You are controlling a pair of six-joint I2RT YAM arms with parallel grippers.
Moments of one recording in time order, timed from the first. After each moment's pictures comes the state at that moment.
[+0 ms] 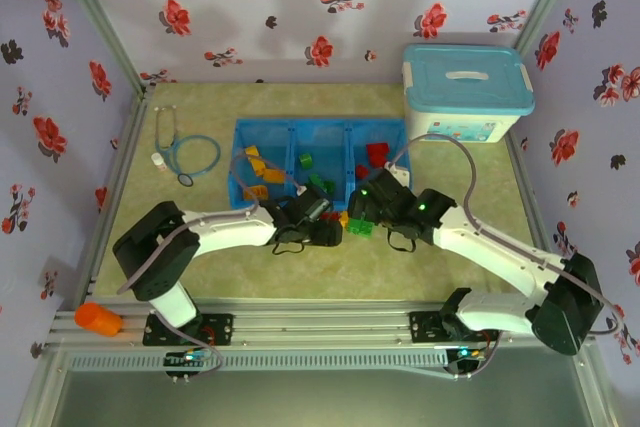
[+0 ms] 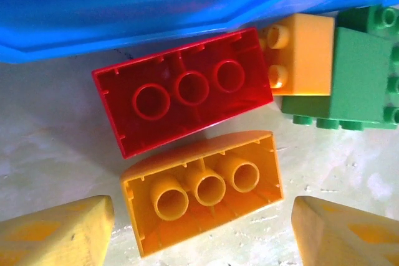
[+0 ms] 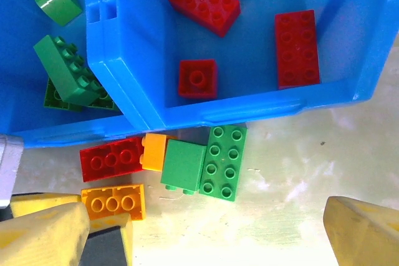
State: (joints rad) left arm -0.99 1.67 0.92 -0.30 -0.01 -0.79; right arm 0.83 1.18 0.92 -0.77 0.29 0.91
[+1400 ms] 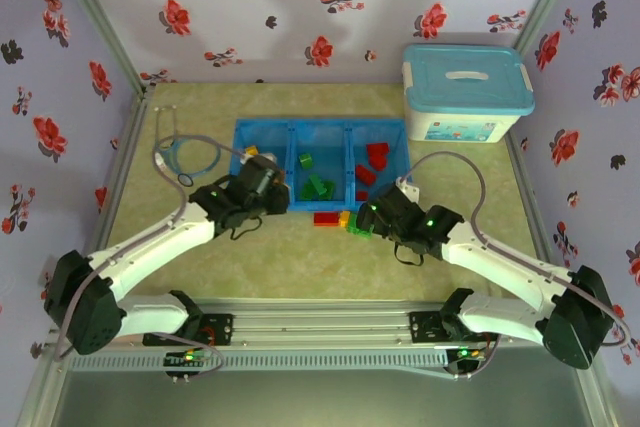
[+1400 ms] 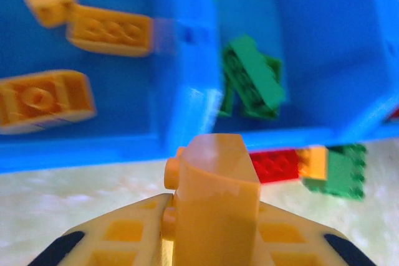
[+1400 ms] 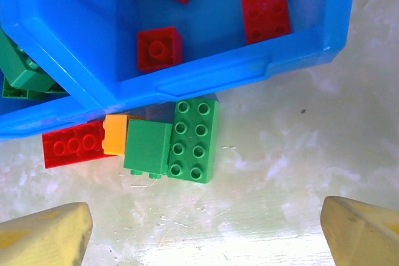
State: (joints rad) left arm -0.74 1.24 0.93 -0.56 -0.16 -0.67; right arm 0.83 1.09 0.76 -0.71 0.27 0.98
